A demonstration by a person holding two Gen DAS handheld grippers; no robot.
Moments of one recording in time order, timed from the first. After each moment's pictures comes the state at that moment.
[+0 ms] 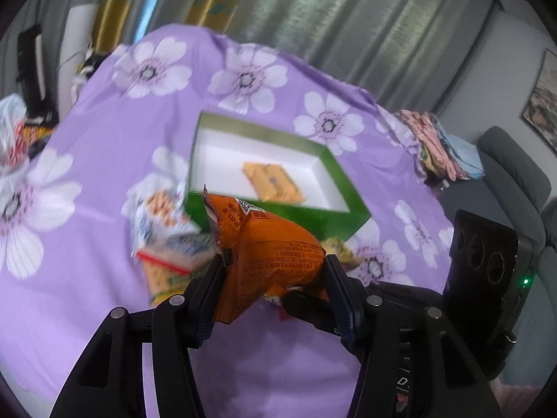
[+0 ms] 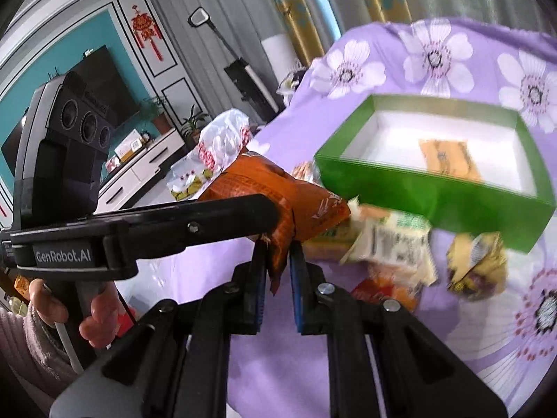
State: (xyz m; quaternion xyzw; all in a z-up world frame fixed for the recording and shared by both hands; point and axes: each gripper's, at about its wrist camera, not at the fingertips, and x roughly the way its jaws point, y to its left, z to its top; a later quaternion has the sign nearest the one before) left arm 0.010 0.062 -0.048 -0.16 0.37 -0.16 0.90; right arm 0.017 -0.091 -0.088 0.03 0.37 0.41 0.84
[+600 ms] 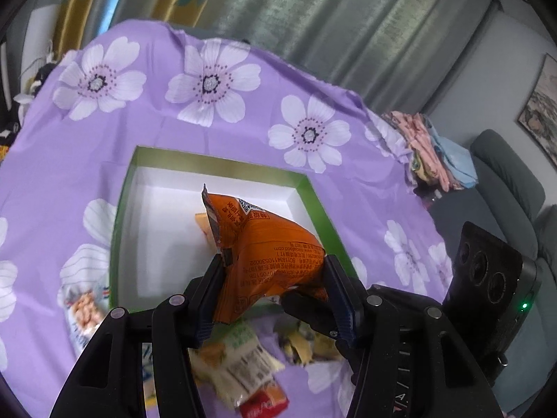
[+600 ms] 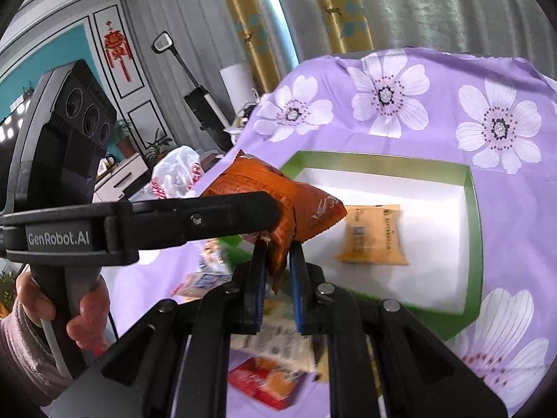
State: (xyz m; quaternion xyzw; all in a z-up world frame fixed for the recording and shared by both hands) left arm 0.127 0.025 -0.042 -0.18 0.39 -0.20 0.88; right arm 0.109 -0.132 -0.065 0.02 0.34 0.35 0.88
